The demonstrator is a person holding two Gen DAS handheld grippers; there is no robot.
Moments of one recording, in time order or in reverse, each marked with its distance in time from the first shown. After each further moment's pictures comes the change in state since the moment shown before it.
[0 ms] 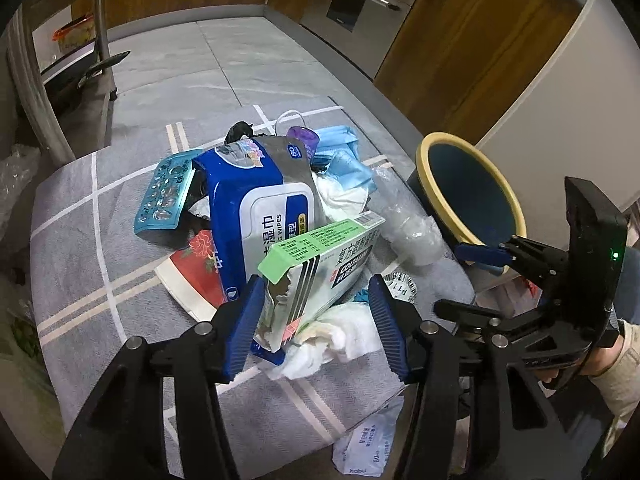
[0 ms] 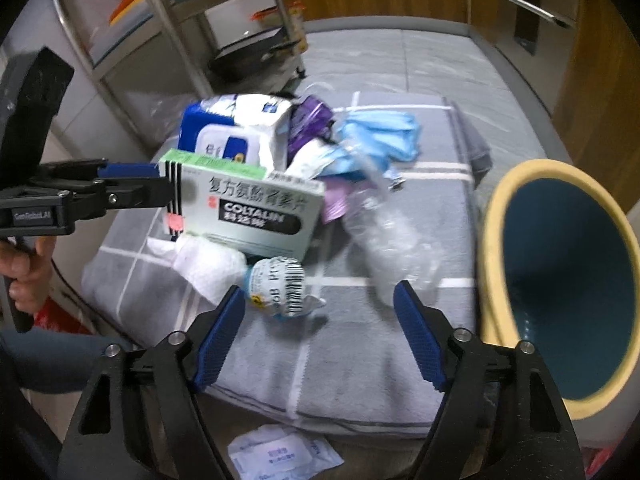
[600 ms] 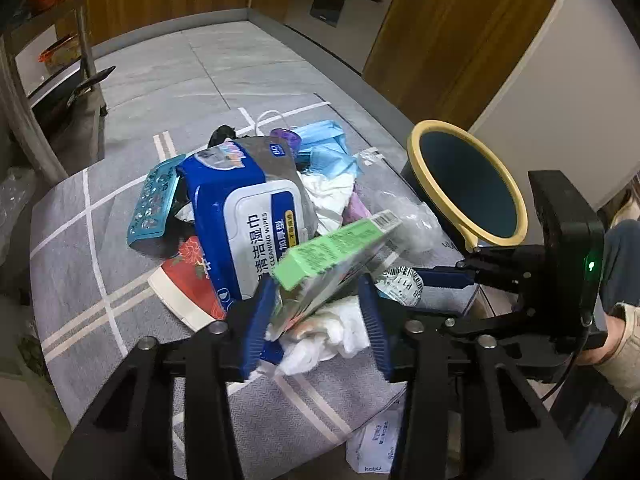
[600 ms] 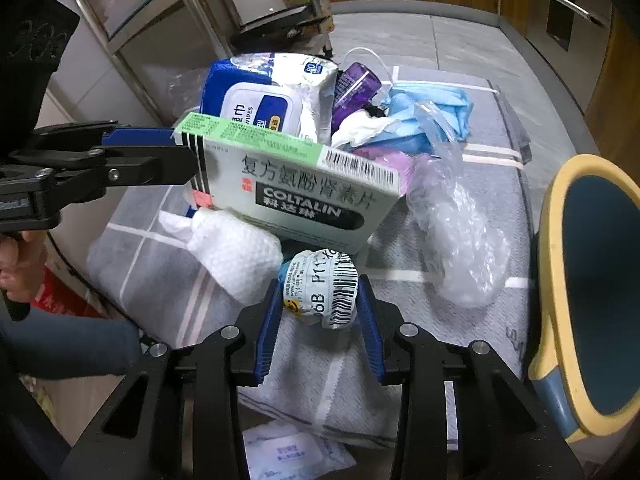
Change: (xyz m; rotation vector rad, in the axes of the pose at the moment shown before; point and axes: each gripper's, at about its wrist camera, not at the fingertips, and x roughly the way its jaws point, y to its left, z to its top) left arm 0.003 -0.013 -0.002 0.080 0.004 0.001; right arm 0.020 0.016 -0.007 -0.038 0.045 0.063
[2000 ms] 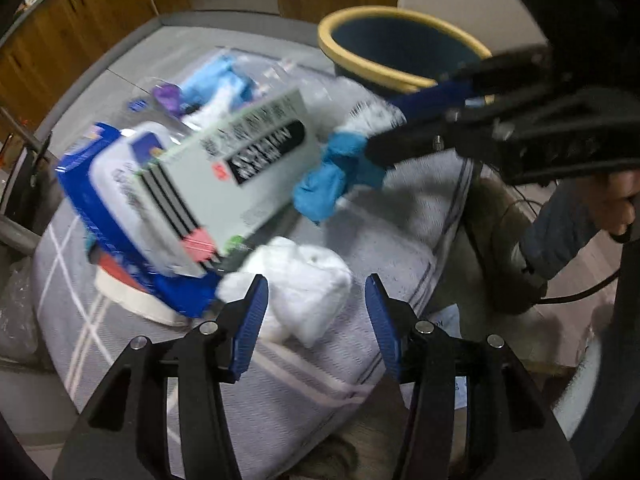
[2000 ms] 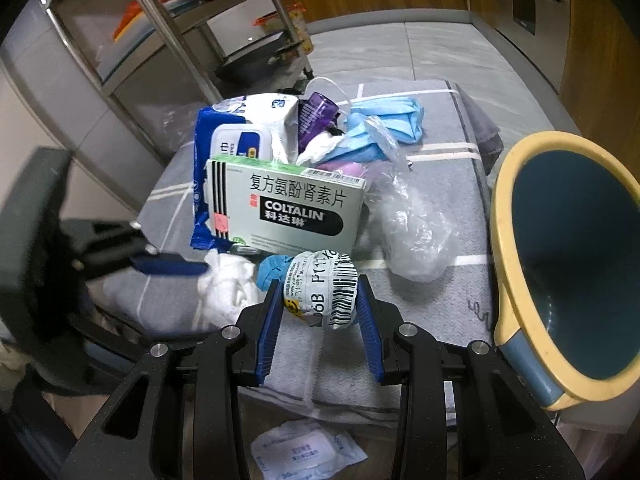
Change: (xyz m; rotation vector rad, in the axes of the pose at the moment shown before) left arm 0.052 -0.077 -0.054 0.408 0.190 0.093; right arm -0.033 -0.026 -0.010 0.098 -0.071 0.024
